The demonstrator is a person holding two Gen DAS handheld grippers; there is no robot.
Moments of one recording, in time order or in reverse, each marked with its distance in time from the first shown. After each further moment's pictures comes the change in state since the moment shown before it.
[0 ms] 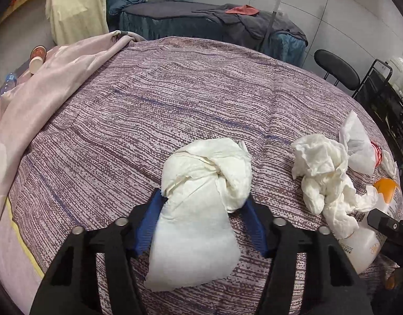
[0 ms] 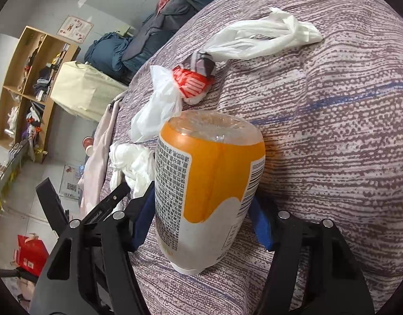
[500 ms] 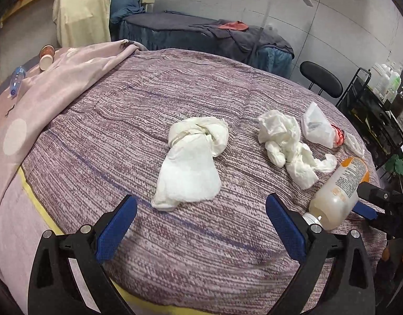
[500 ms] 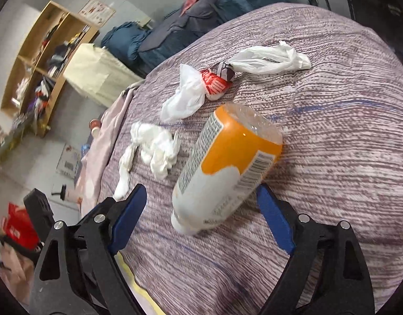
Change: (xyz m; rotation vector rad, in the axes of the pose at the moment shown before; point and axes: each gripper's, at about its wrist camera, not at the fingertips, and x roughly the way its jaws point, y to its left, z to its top) left arm -0.052 0.002 -0.041 -0.023 -0.069 -0.052; right arm -0.038 0.001 -0.014 -0.112 -0.007 -0.045
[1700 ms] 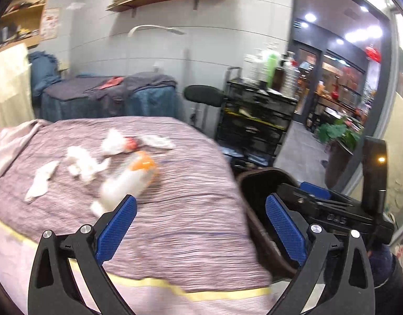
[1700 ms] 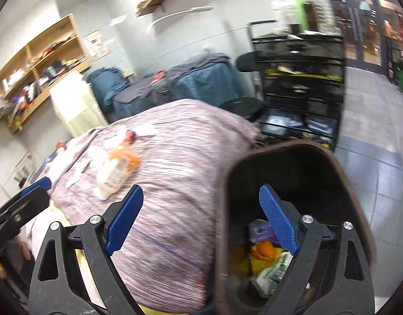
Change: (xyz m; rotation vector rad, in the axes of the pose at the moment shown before) left arm -0.126 -0.223 -0.112 0.309 -0.276 -0.316; right arm -0.223 -0.113 -0.087 -0.273 -0.425 -0.215
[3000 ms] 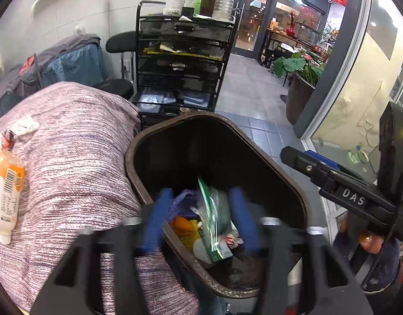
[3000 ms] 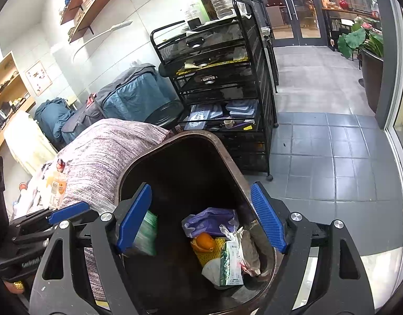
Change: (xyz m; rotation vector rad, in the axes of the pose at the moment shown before) left arm 0.117 -0.139 -0.018 0.217 0.313 -0.249; right arm -0.054 -0.146 -0.028 0.275 -0.047 -0.291
